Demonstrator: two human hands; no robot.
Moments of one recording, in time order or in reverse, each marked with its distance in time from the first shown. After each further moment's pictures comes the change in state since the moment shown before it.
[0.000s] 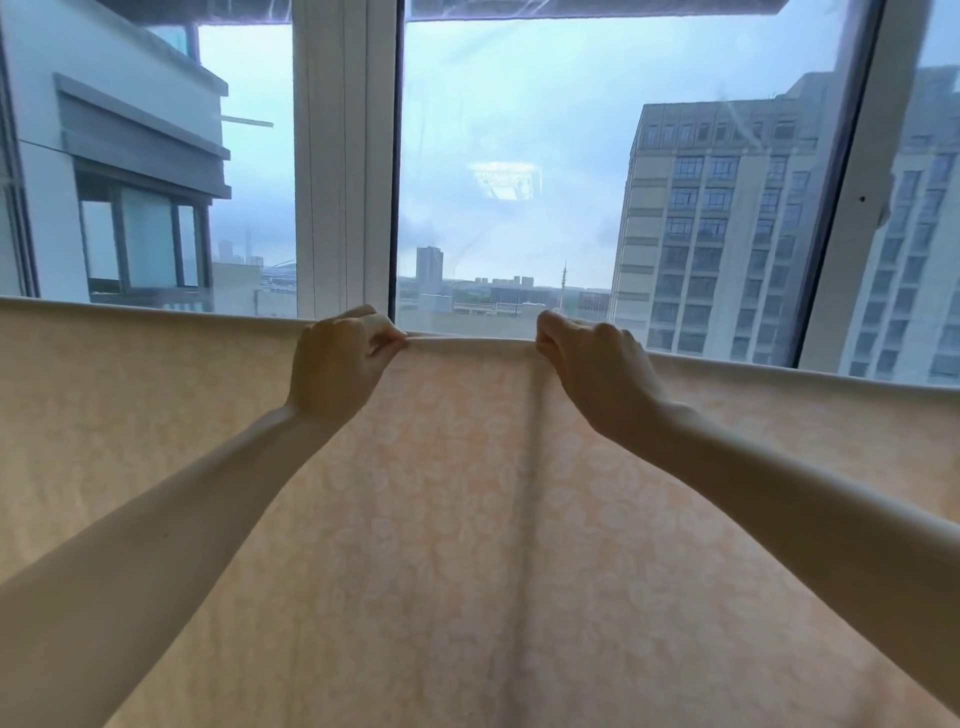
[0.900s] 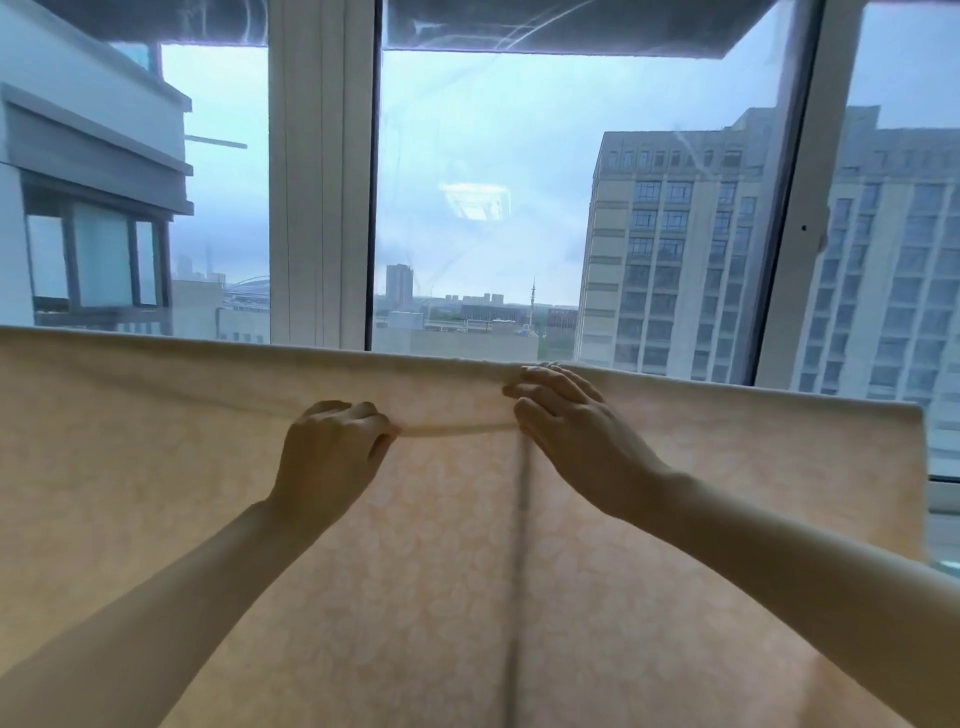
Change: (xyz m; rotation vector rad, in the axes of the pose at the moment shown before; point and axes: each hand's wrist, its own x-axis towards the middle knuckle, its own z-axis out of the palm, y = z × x) left_hand -0.057 0.002 0.012 0.179 -0.078 0.149; right_hand -0.041 0.004 0.011 -0.067 -0.003 -0.352
